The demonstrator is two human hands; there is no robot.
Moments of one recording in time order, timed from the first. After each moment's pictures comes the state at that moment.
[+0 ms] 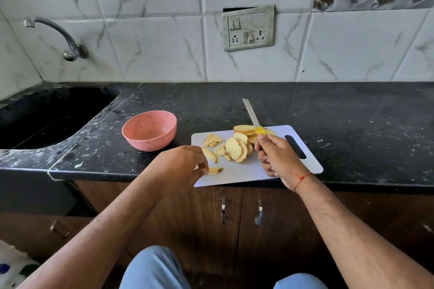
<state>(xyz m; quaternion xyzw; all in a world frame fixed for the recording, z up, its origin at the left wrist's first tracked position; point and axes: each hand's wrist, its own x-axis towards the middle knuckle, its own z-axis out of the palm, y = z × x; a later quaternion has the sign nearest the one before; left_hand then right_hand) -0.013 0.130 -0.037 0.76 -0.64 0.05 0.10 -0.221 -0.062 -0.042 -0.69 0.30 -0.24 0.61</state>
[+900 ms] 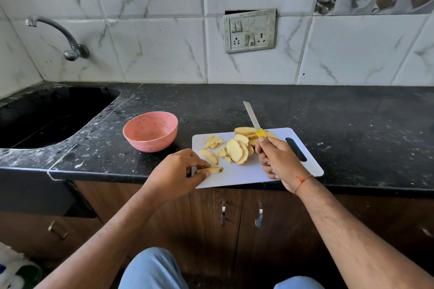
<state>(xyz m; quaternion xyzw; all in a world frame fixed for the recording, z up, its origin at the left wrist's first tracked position) -0.005 0.137 -0.070 0.77 -0.57 -0.04 0.30 -0.220 -0.061 -0.042 -0.69 0.31 -0.24 0.61</state>
